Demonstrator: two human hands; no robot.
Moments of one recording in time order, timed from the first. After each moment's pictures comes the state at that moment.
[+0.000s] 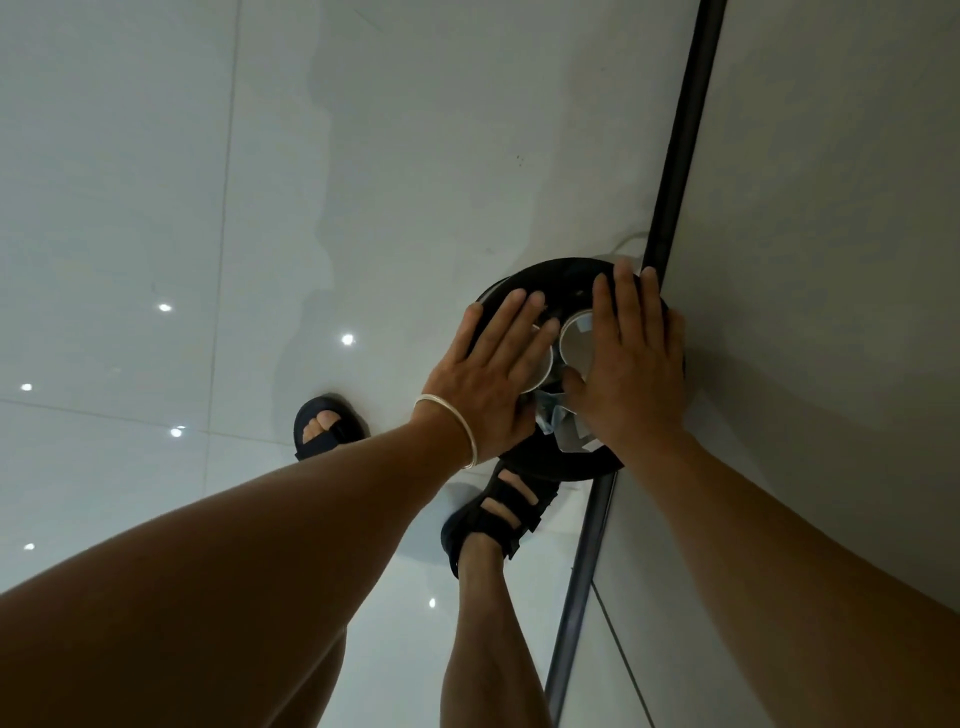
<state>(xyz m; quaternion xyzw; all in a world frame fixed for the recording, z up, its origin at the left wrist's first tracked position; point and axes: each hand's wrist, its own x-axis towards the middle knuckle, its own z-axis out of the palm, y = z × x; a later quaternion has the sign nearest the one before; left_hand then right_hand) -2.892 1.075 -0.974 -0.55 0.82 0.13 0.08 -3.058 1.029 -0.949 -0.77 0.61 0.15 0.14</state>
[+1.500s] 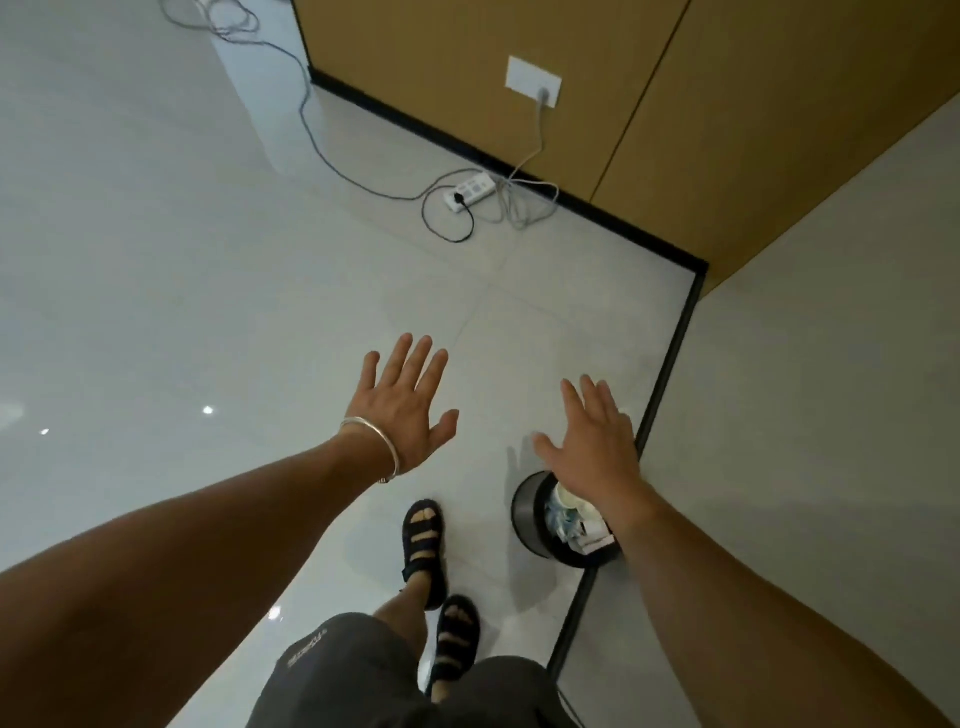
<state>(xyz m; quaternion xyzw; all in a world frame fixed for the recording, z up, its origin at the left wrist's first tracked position) -2.637 1.157 -0.493 -0.77 0.62 0.09 0.08 -2.865 1.056 -0.486 -0.83 0.52 0.12 0.19</state>
